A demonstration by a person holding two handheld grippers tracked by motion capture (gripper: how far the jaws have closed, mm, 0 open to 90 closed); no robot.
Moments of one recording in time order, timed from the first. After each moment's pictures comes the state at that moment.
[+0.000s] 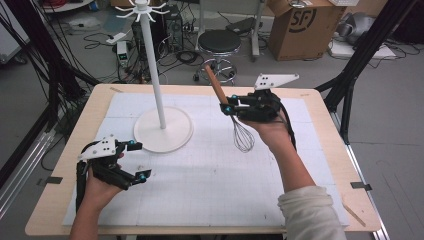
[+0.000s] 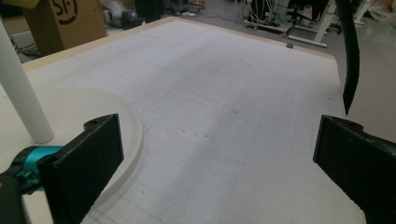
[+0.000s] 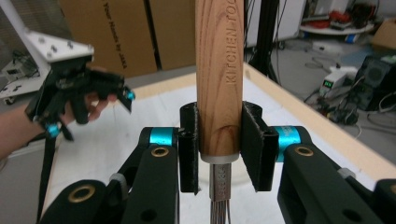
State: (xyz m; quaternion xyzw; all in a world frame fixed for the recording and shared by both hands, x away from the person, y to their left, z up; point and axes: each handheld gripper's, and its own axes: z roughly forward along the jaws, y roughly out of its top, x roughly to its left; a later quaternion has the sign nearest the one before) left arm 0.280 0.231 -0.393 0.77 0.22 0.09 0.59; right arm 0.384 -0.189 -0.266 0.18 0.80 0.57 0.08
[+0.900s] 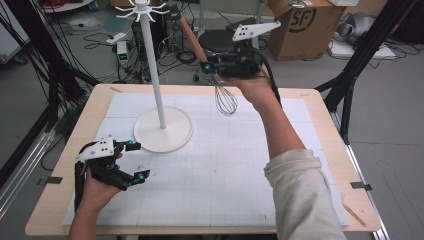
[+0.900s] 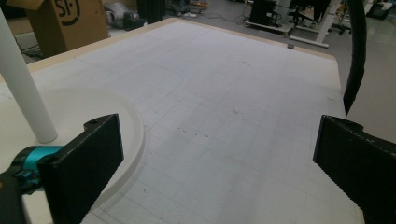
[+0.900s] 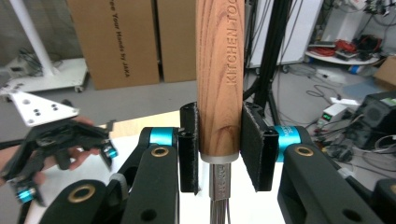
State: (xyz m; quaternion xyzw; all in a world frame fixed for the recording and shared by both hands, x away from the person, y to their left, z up) left arm 0.278 0.233 -0.391 0.77 0.22 0.10 0.59; right arm 0.438 -0.137 -0.186 0.13 0.80 0.58 0.10
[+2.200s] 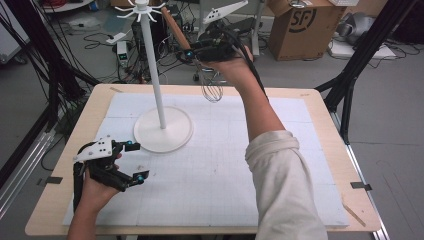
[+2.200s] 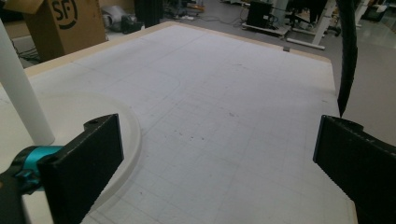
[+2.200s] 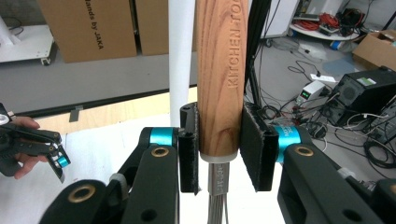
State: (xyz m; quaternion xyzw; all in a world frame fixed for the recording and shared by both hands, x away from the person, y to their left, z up) left arm 0.275 0.234 -0.388 0.77 0.22 0.10 0.59; right arm 0.472 -0.086 -0.172 0.15 0.84 0.51 0.12
